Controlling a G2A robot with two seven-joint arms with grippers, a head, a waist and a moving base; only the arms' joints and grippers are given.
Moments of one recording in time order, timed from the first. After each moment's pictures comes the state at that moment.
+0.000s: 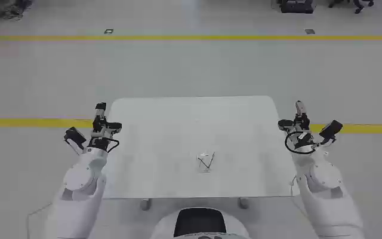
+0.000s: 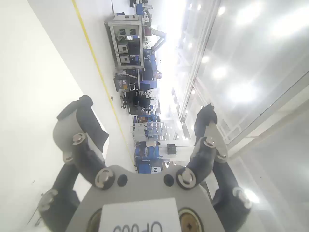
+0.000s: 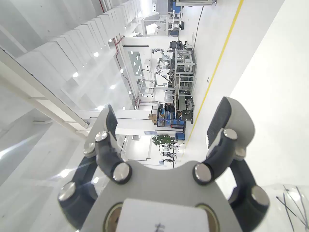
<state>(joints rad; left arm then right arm) 1.73 -1.15 -1.60 -1.80 -0.42 0.00 0.00 -1.73 -1.15 1.60 -1.80 0.42 0.00 0.00</state>
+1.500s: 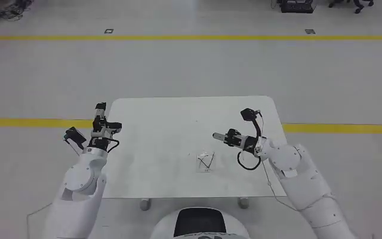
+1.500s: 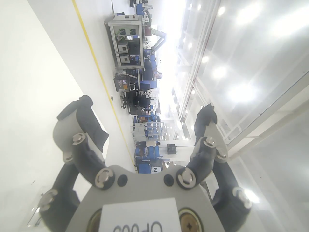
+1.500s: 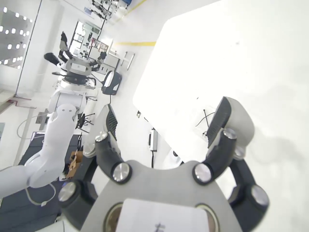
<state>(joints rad) 1.73 -1.15 -1.60 -1.80 -0.42 0.00 0.00 -1.42 -1.12 1.25 -1.64 -0.27 -0.17 0.76</state>
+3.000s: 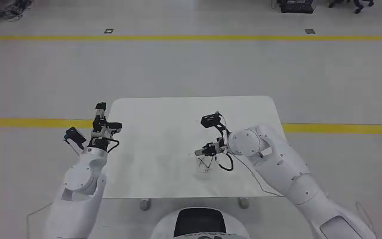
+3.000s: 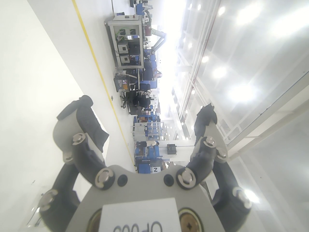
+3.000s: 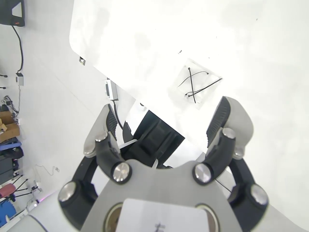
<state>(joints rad) 1.73 -1.15 -1.60 -1.80 -0.42 0.00 0.00 -1.09 -1.17 0.85 -1.66 -0.68 0.24 1.21</state>
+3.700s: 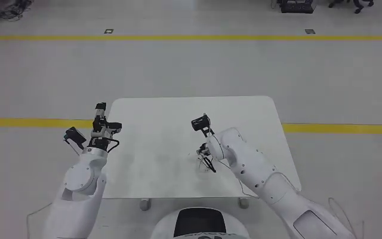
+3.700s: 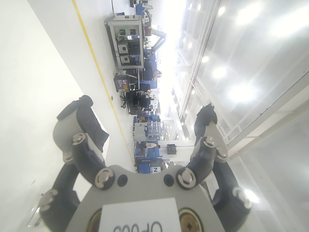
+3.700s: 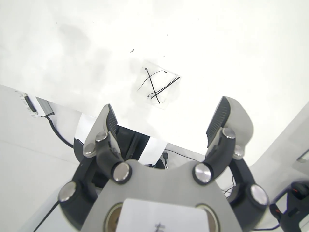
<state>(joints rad) 1.73 -1.15 -1.60 -1.80 -0.42 0.00 0.00 -1.08 -1.40 0.81 -1.52 -1.26 0.34 1.39</state>
